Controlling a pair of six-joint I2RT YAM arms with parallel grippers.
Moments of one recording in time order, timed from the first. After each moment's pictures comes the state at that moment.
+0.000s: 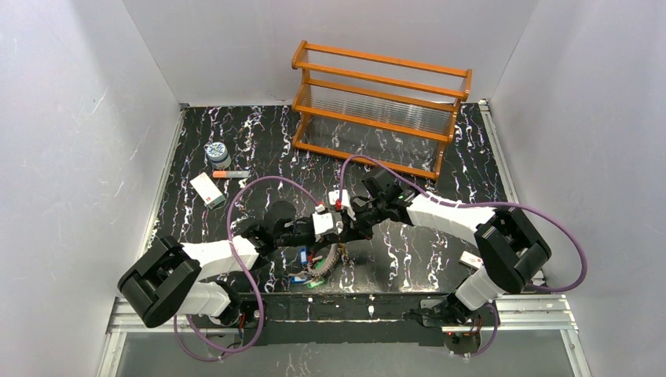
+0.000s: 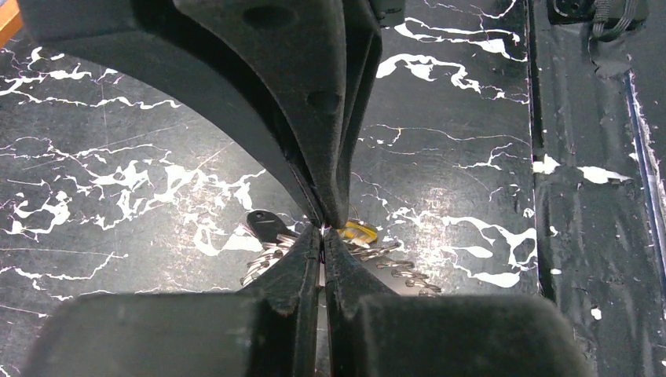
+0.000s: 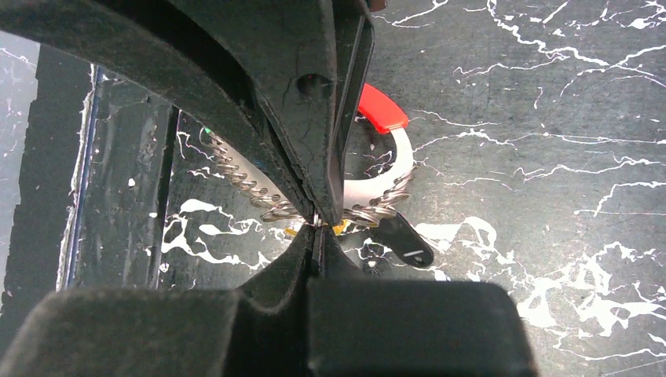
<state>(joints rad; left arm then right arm) -0.76 1.29 0.38 0.51 0.61 0.31 0.77 1.54 0.88 -0.27 -0.82 -0.57</state>
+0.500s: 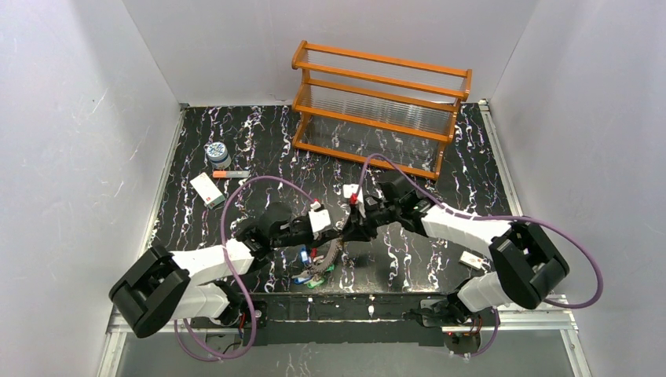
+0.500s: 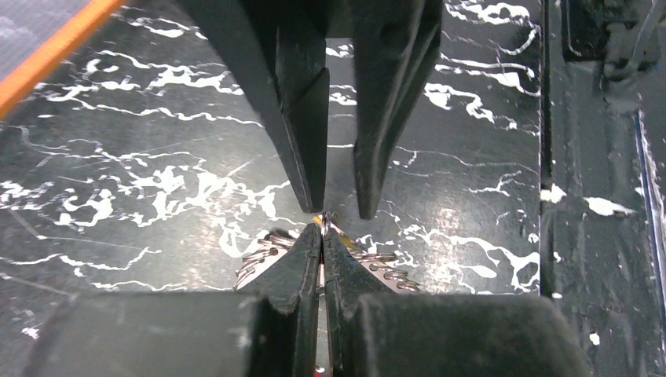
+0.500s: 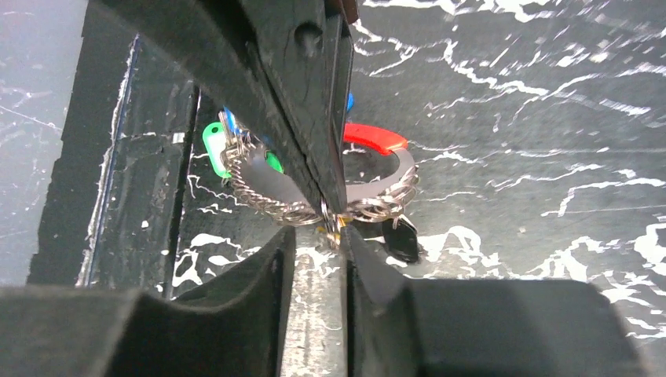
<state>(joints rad) -0.77 1.23 0.37 0.50 0.55 0.27 0.73 1.43 0.74 -0.03 -0.86 -0.41</state>
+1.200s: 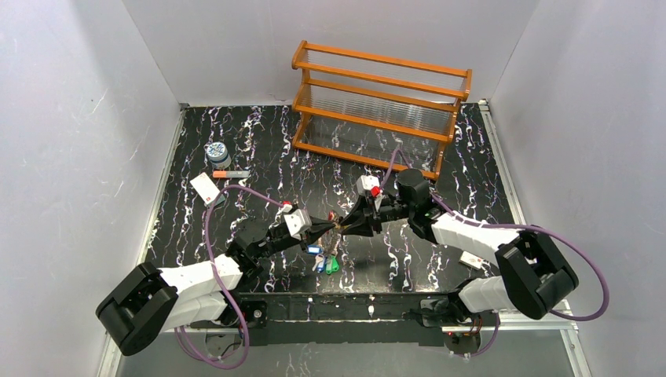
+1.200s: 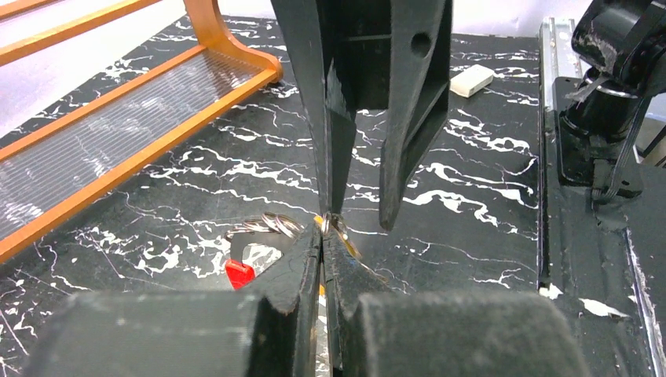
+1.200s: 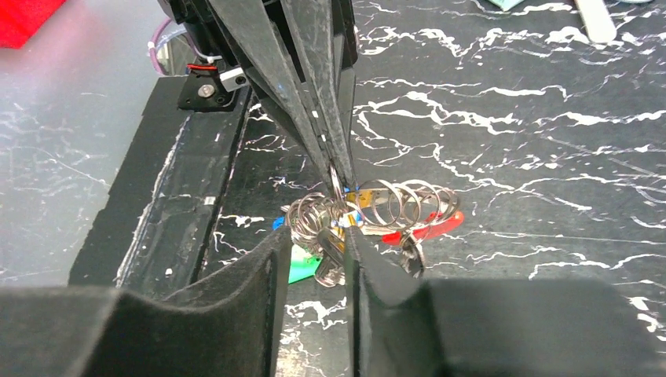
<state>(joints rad) -0.77 1.07 0.19 0.92 0.43 0.08 0.64 1.32 0.59 0.42 -1.07 -0.18</state>
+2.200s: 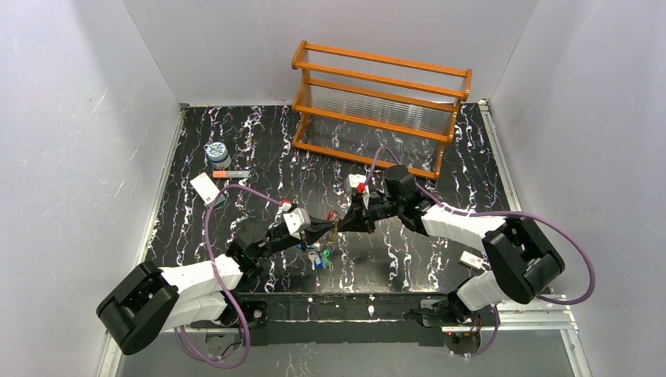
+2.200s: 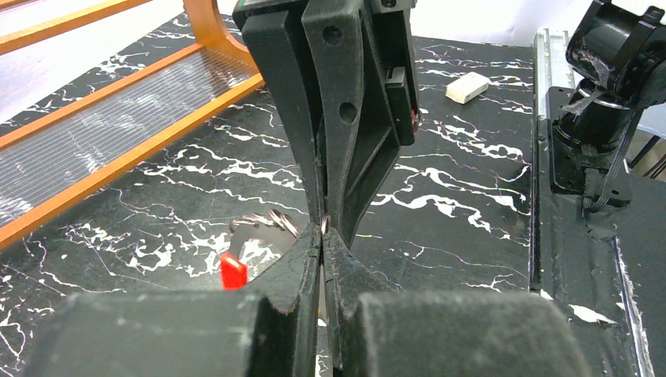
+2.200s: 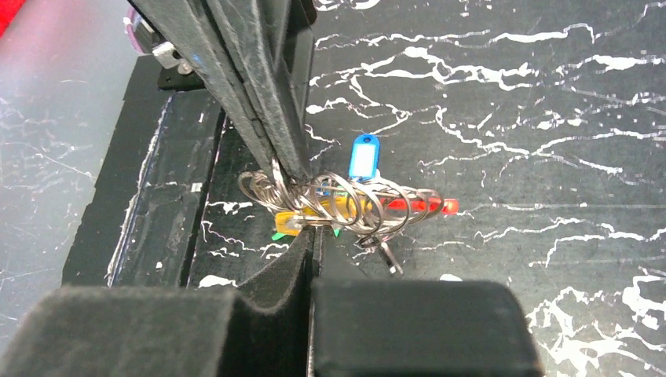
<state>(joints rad) -0.77 1.08 0.19 0.94 0.43 0.04 0.67 1.45 0.68 0.30 -1.03 -0.21</state>
